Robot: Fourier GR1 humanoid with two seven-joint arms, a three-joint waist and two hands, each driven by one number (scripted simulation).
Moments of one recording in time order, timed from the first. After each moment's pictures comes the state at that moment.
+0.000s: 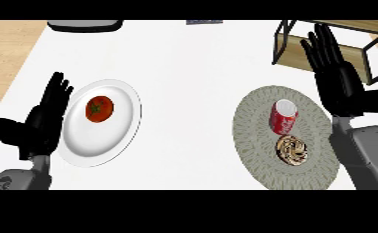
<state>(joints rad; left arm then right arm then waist) -0.08 0.42 -0.09 -1.42 0.35 0.25 -0.09 -0.36 -0.45 0.15 -1.39 -0.47 -0.13 -0.20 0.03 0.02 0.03</state>
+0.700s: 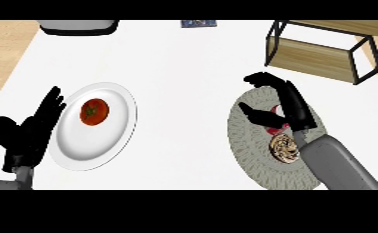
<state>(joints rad) -0.02 0.51 -0.10 -1.39 0.33 0.17 0.04 -0.38 -0.44 0.48 -1.34 0.02 -0.35 0.02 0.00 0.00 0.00</state>
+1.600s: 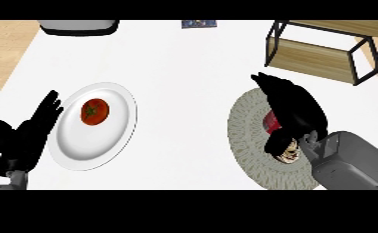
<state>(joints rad) 0.01 0.51 -0.07 -1.38 0.32 0.12 0.03 -0.56 -0.68 0.73 -1.68 0.36 0.11 0.84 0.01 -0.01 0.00</state>
